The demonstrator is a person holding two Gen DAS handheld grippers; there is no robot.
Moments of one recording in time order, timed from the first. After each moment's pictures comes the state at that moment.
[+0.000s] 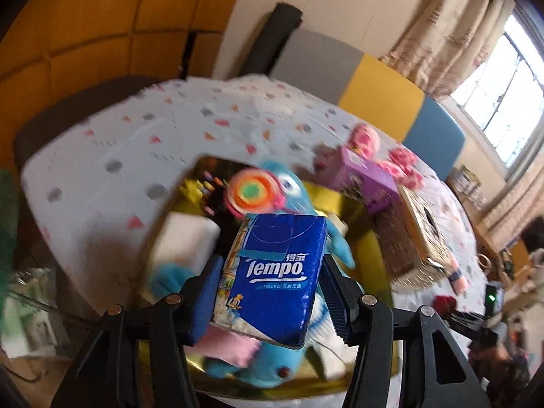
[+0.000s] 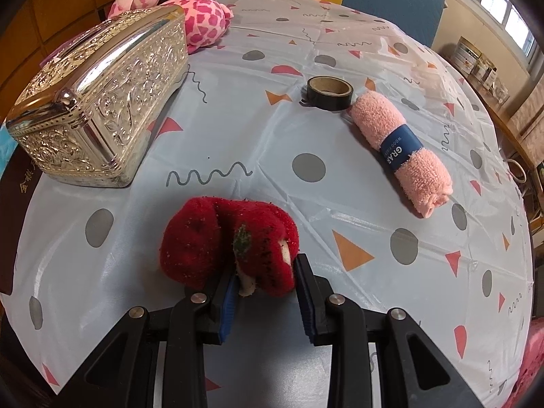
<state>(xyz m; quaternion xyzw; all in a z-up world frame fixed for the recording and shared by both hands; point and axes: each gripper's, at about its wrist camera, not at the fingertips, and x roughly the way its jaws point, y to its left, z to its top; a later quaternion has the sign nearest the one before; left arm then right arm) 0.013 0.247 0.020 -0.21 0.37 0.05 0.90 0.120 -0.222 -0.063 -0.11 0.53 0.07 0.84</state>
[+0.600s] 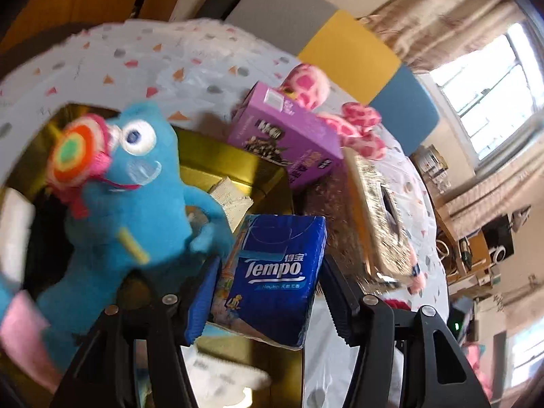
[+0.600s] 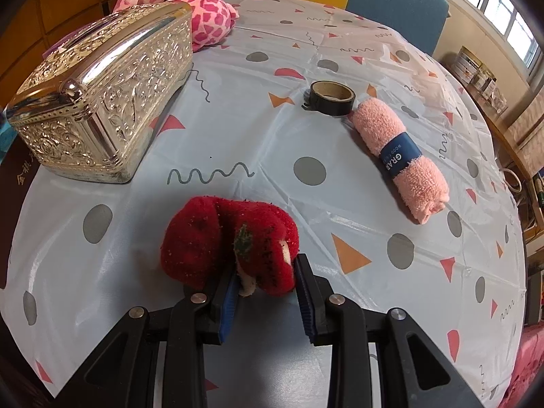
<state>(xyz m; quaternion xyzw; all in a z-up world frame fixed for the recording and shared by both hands) 0.121 0.155 -0.005 -0.28 0.44 -0.05 0.85 0.116 -0.219 -0.061 -0.13 0.53 0.07 0.84</state>
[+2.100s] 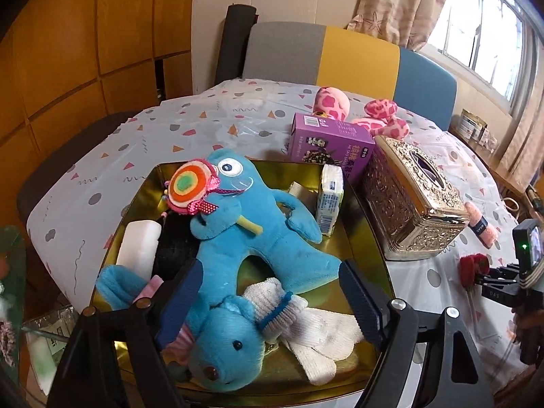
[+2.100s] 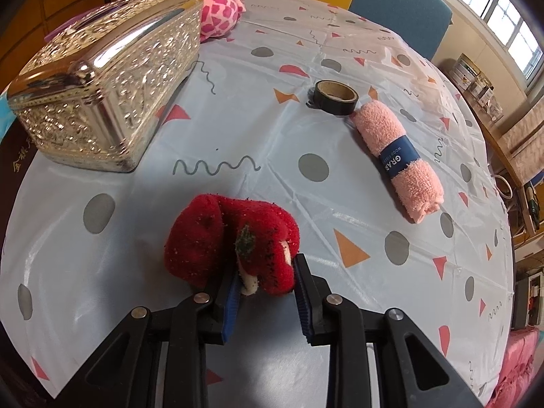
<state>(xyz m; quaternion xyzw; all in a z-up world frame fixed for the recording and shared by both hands) 0.031 0.159 0.014 -0.07 0.38 0.06 0.92 0.109 -0.213 -0.061 -0.16 0.53 0.06 0.83</state>
